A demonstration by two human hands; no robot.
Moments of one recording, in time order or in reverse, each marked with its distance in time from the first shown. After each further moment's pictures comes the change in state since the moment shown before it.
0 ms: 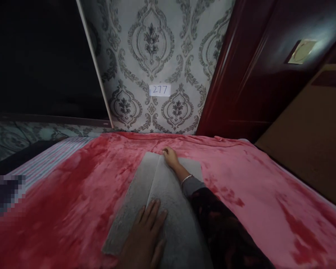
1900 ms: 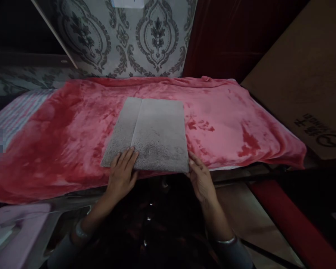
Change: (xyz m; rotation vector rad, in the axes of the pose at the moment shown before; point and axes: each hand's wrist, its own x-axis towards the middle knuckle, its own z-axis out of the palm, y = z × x) left_hand -0.053 0.013 -0.005 0.114 0.184 0.003; right_hand -0.373 -0.045 -0.095 1.188 0.315 0.716
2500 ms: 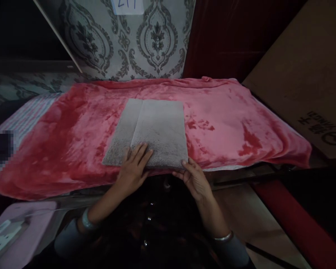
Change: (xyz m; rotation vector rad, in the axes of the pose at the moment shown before) left_hand 0.027 0.028 -0.013 0.013 -0.110 0.128; right_hand -0.007 -0.005 0.015 0.131 -0.118 0.147
